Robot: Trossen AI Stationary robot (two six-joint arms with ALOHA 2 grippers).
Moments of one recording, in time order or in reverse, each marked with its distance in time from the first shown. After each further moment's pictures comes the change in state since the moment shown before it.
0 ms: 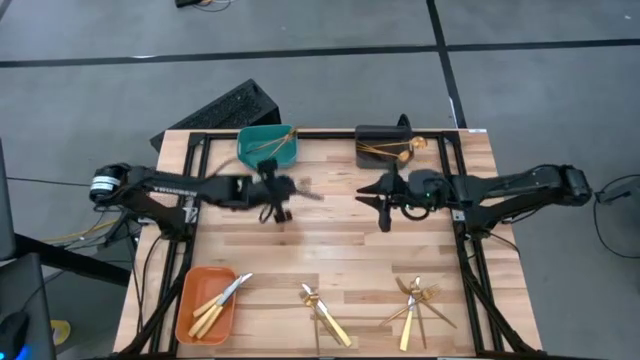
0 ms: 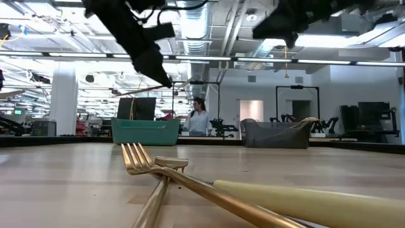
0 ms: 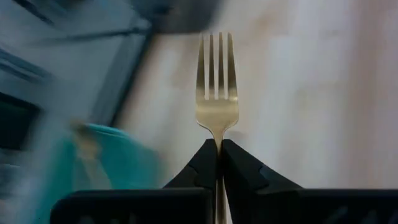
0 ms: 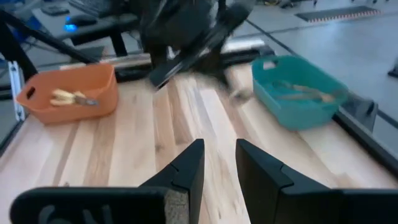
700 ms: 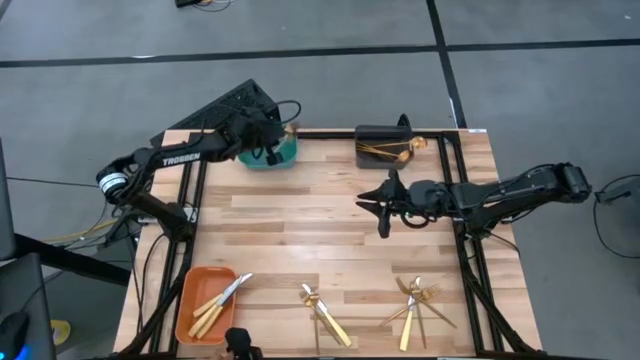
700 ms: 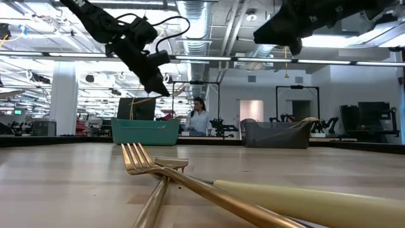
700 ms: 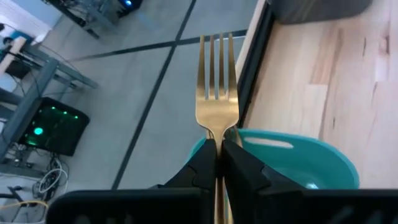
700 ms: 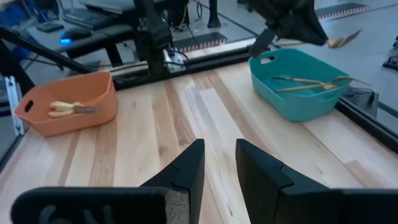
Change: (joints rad) left arm 0.592 0.070 -0.002 0.313 0.377 0.462; right arm 0.075 -0.001 -0.091 0.127 0.094 0.084
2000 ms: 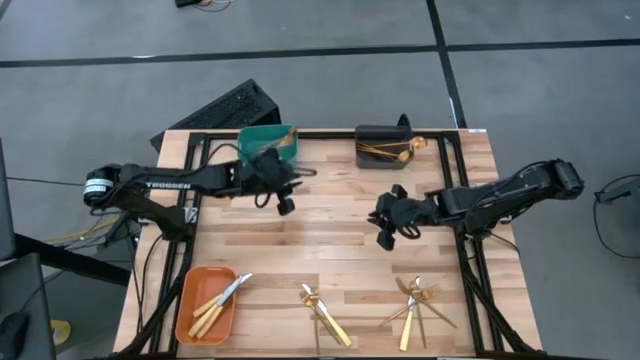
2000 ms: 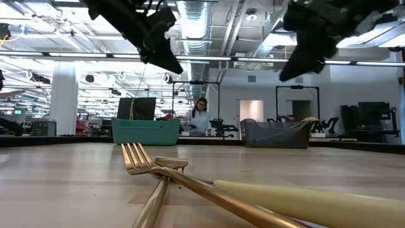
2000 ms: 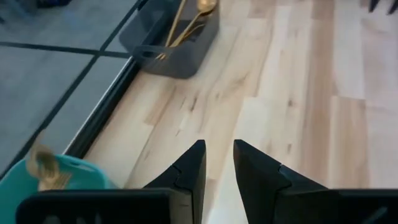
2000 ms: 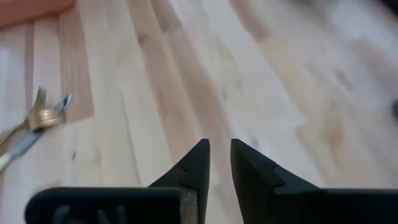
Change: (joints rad) left arm -0.516 -0.133 0.001 -0.190 -0.135 -0.558; right arm 0.087 0.093 0.092 -0.483 0.013 0.218
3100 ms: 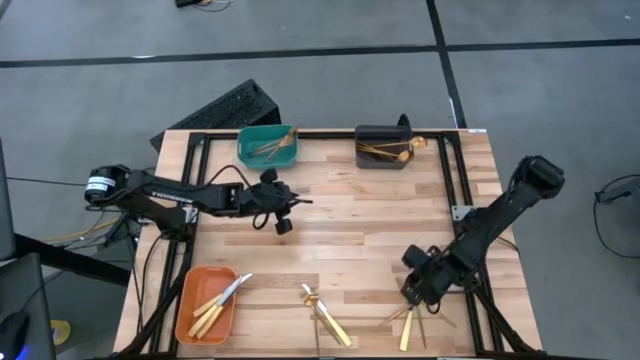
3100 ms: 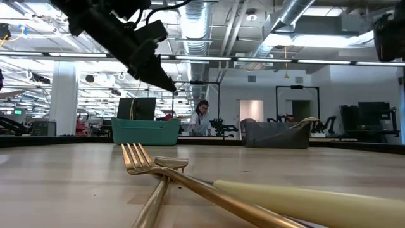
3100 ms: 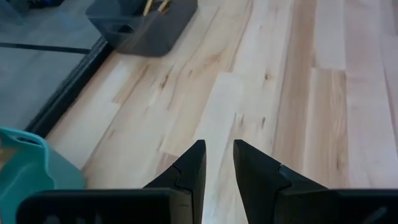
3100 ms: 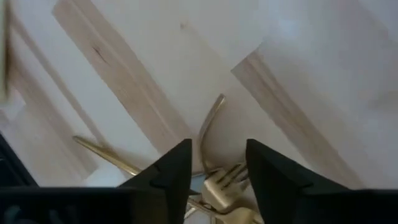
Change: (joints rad) left arm -0.135 0.017 -0.201 0.206 -0.096 -0.079; right arm 0.588 0.194 0.002 -0.278 -0.122 1.044
